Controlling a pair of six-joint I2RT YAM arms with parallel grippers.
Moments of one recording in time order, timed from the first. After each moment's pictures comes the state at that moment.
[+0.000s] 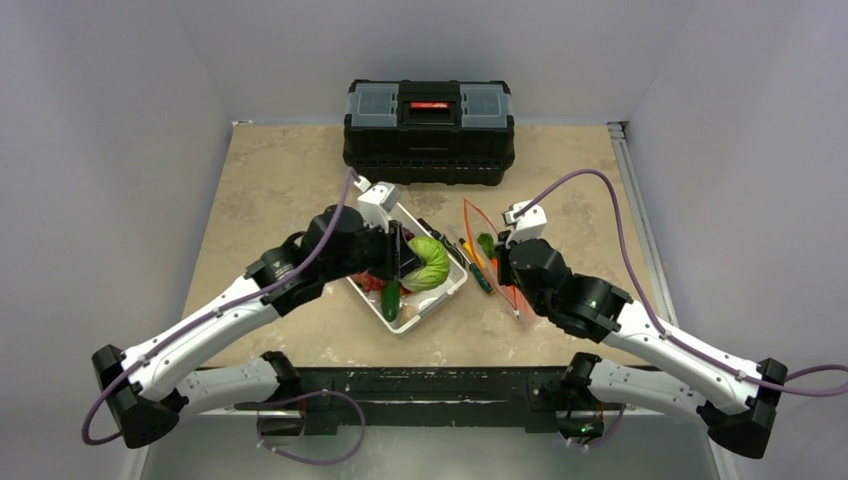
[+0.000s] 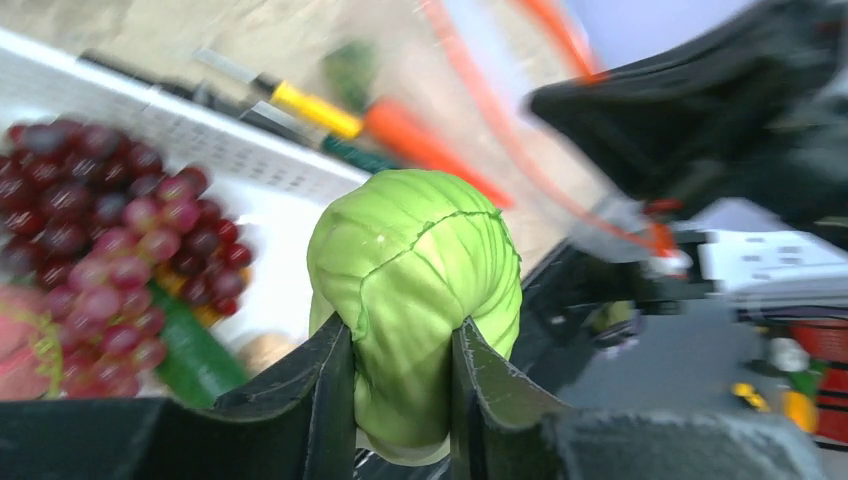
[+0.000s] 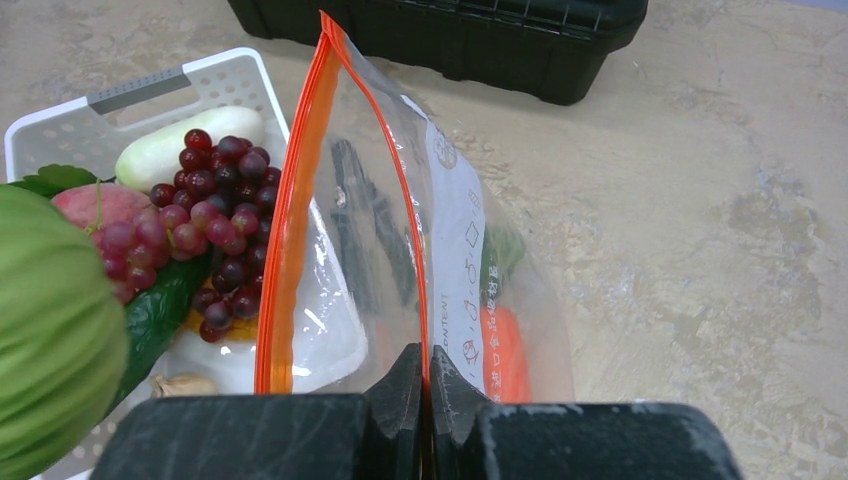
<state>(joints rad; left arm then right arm) -0.86 1.06 1.02 -0.49 0.04 -0.54 0.96 0.86 0.85 -0.49 0.61 0.34</state>
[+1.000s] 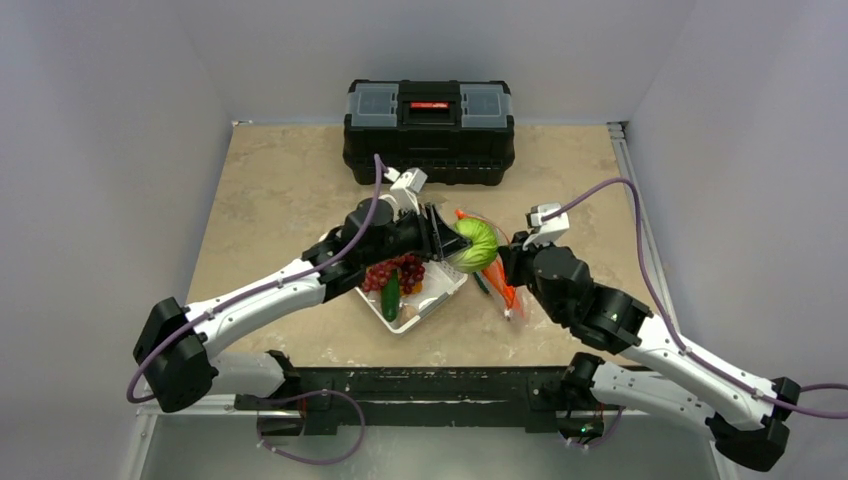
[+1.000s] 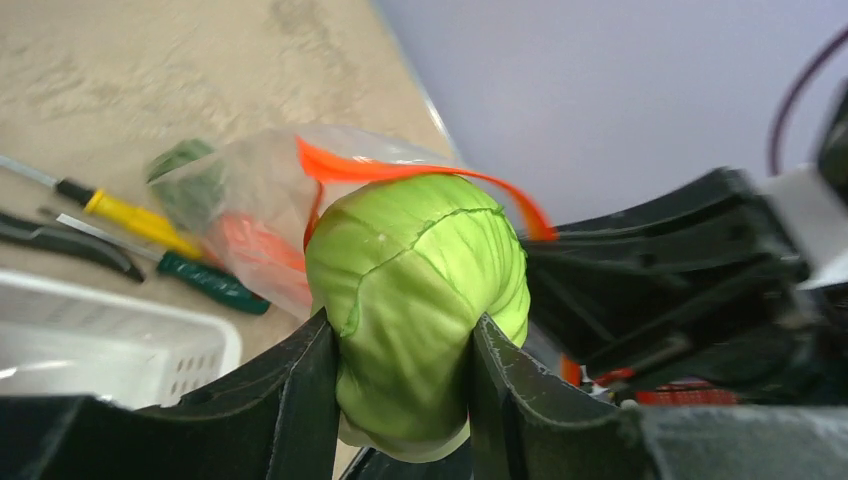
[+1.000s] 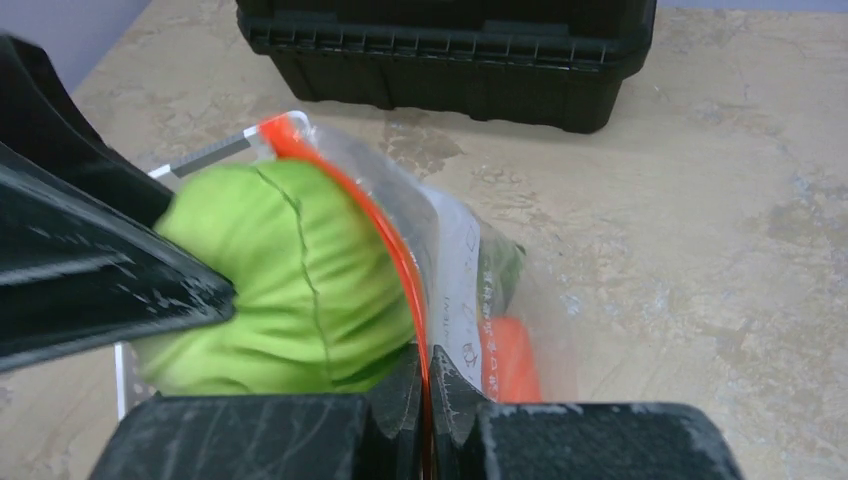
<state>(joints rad) -0.86 1.26 0.96 0.13 0.20 -0.79 0.96 0.75 0.81 -0.44 0.59 0.39</state>
